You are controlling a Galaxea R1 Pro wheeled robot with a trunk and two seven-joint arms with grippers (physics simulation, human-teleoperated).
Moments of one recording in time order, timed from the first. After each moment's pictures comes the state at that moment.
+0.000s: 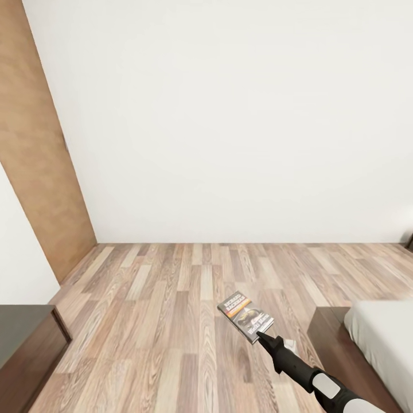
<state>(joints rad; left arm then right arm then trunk) -0.18 0.07 0.34 -0.16 0.42 -0.32 -0.86 -0.59 -0.12 -0.17 -0.10 -0.81 0.44 0.82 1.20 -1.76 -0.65</state>
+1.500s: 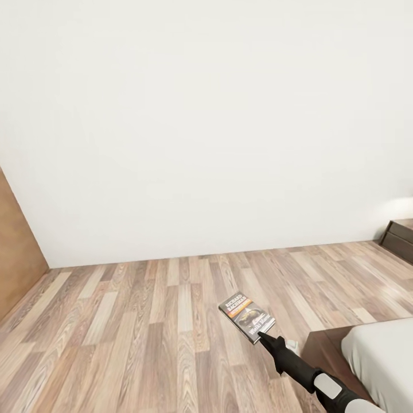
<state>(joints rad) -0.18 0.07 0.34 -0.16 0.42 -0.32 -0.86 -0.59 -0.13 -0.17 -0.10 -0.81 0.44 0.82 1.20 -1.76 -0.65</state>
